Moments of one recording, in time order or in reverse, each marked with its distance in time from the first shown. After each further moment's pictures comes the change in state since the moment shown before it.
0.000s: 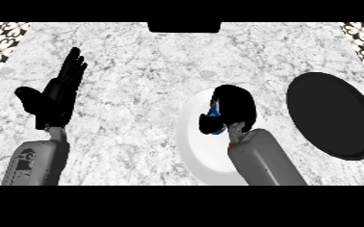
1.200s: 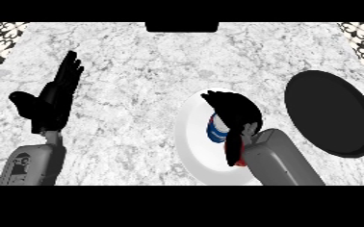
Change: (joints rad) left arm 0.030 0.022 -0.007 -0.008 0.030 0.003 -0.012; right arm 0.000 -0.118 0.053 -0.076 -0.157 0.395 -0.318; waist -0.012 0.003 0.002
